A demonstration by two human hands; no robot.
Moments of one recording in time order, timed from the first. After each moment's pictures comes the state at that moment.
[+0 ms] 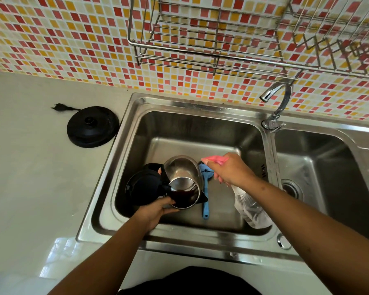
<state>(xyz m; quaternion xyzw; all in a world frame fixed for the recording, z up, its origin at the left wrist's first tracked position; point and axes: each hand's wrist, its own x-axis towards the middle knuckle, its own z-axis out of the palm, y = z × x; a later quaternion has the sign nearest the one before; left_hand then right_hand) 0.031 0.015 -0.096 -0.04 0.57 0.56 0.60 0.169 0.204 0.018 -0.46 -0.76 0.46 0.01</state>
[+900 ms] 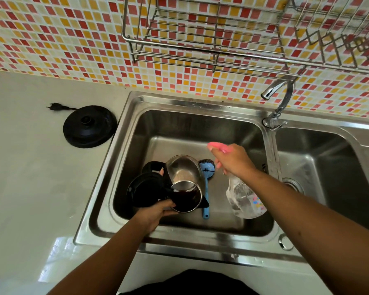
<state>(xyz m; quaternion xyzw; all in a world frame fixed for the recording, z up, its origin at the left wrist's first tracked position) 0.032 0.013 -0.089 -0.03 0.61 0.53 0.59 0.160 0.229 0.009 -0.50 -0.74 0.46 0.07</state>
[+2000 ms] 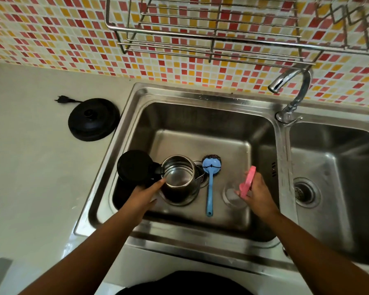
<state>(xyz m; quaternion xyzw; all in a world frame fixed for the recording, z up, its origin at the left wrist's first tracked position) 0.016 0.023 -0.054 -0.08 0.69 0.52 0.50 0.270 0.223 -0.100 -0.48 -0.77 0.41 0.05</state>
